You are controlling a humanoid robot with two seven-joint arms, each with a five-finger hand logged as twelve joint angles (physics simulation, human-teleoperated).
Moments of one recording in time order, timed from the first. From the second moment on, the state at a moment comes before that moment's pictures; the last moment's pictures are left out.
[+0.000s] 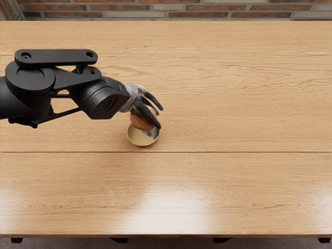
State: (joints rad) left arm -1.51 0.29 0.17 -1.29 0.06 0.31 0.61; right arm 0.00 0.00 0.07 0.19 0.14 -0.08 0.12
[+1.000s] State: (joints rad) left arm -1.49 0.50 -0.02 -1.27 0.07 0.15 0.61; right arm 0.00 0.00 0.07 0.19 0.14 -0.08 0.12
